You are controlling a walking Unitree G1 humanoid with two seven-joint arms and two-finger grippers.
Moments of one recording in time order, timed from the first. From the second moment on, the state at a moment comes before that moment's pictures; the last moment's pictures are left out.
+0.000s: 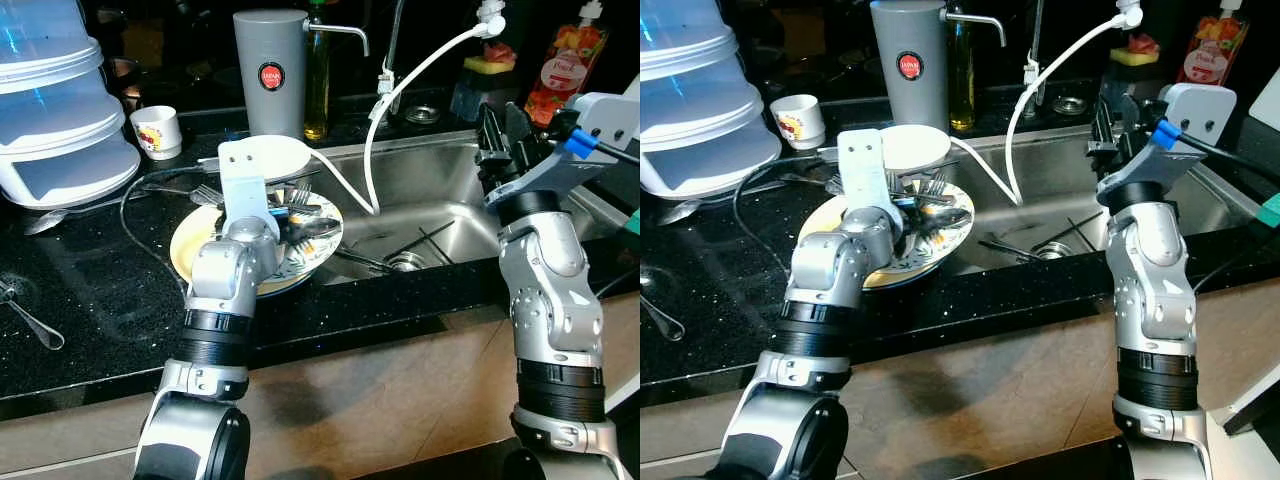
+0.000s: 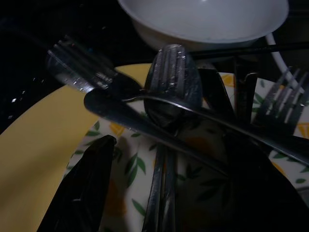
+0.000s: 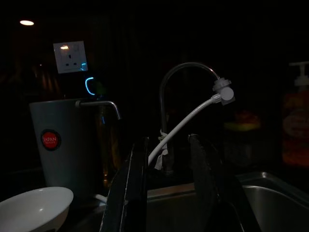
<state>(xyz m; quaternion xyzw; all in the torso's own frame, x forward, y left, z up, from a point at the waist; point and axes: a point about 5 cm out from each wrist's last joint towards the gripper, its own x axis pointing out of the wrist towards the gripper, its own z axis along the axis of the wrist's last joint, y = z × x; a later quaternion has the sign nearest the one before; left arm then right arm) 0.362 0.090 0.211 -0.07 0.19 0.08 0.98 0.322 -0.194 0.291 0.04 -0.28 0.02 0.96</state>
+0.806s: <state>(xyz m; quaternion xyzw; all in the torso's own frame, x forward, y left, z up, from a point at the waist) 0.369 0.110 0.173 -0.14 0.26 0.12 0.95 0.322 -0.195 0.291 0.04 -0.29 0.02 0.96</state>
